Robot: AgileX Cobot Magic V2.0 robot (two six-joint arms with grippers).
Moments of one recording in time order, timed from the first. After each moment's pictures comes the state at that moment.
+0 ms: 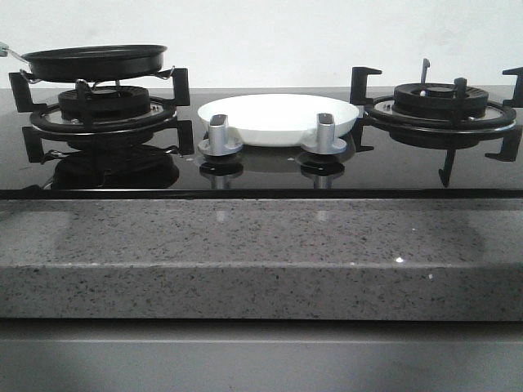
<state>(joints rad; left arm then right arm) -0.04 0.50 -0.57 -0.04 0.24 0.07 0.11 1.08 -0.87 0.02 0.37 0.02</state>
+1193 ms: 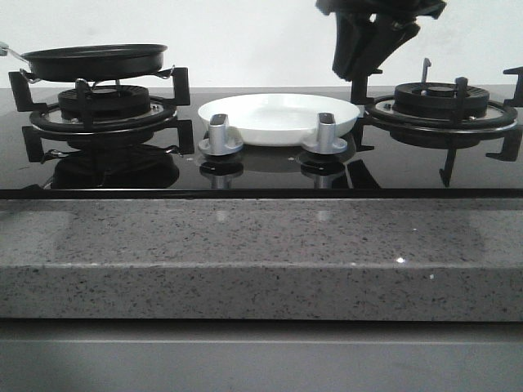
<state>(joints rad) -0.04 0.50 -0.57 -0.04 0.24 0.07 0.22 2.07 -2.06 0.20 1.10 -0.26</state>
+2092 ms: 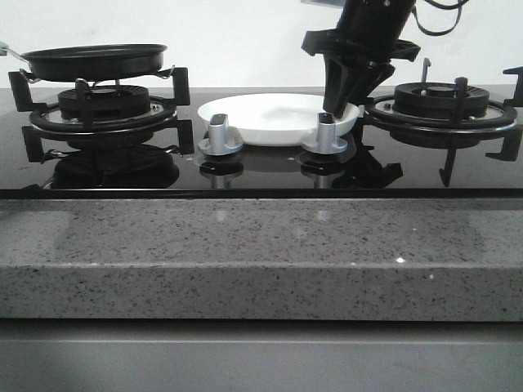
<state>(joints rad) -0.04 0.50 -0.57 -0.04 0.24 0.07 0.22 2.25 -2.24 0.23 1.24 -0.26</state>
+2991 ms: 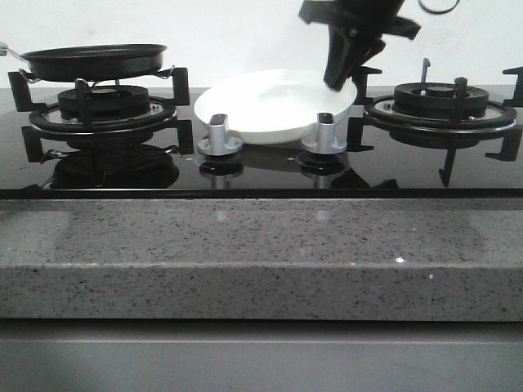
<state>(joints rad) -0.04 0.50 -0.57 -0.04 0.24 0.07 0.20 2.26 -2.36 0.27 1.25 -0.21</state>
